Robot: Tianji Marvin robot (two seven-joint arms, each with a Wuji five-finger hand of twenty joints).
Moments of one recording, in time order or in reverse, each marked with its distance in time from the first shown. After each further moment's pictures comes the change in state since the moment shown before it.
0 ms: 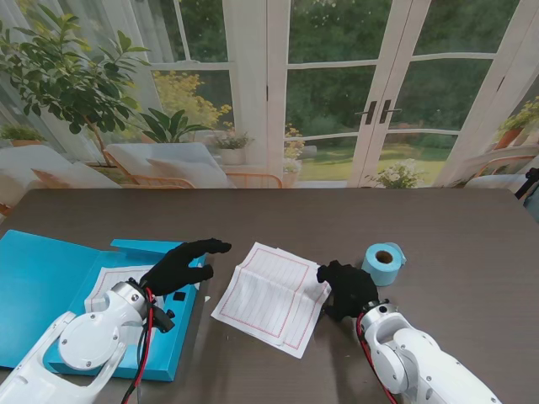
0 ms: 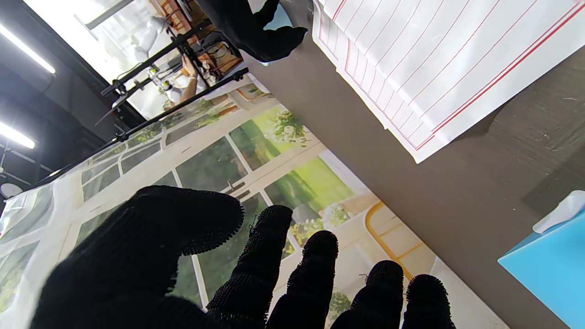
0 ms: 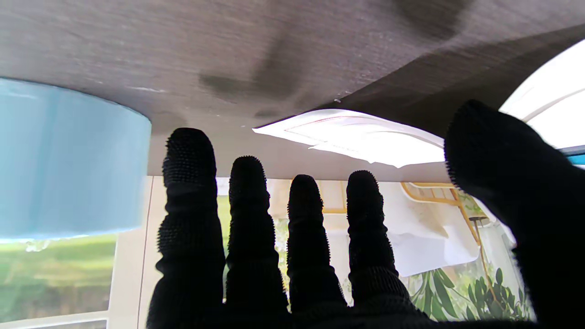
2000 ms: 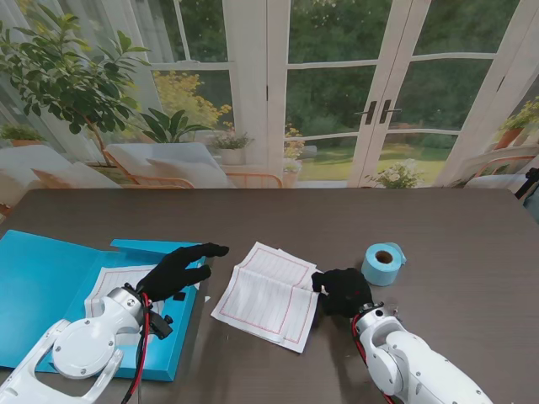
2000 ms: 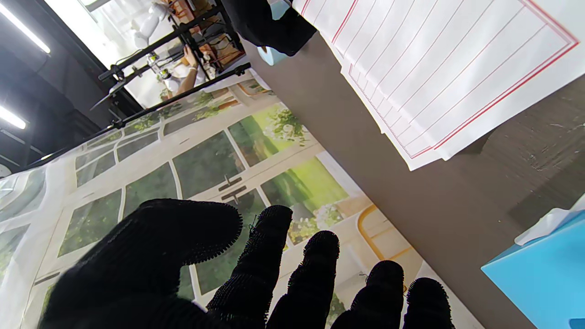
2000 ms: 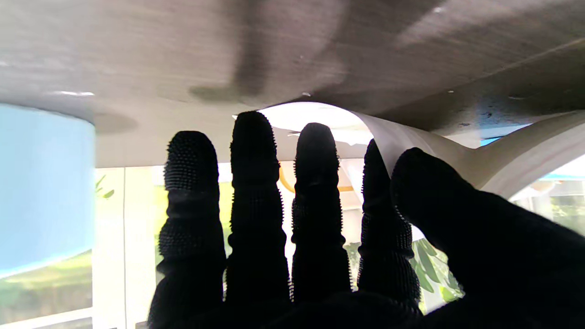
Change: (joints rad) left arm 0.057 -0.001 -0.026 -0.063 -0.041 0.057 -0.002; right arm 0.069 -0.032 -0.080 0.153 0.057 -0.078 -0.198; left_hand -0.012 0.095 -0.027 -0.061 0.001 0.000 -0.004 0.000 0.000 0.010 0.000 0.000 0.000 0.000 0.000 -0.001 -0.015 0.000 -0.012 -0.012; right_hand 0.140 0.393 -0.022 -0.169 0.349 -0.199 0.191 -0.231 0.548 -0.098 -0.048 -0.069 0.341 -0.061 0.058 -0.003 -0.022 -0.017 0.171 -0.040
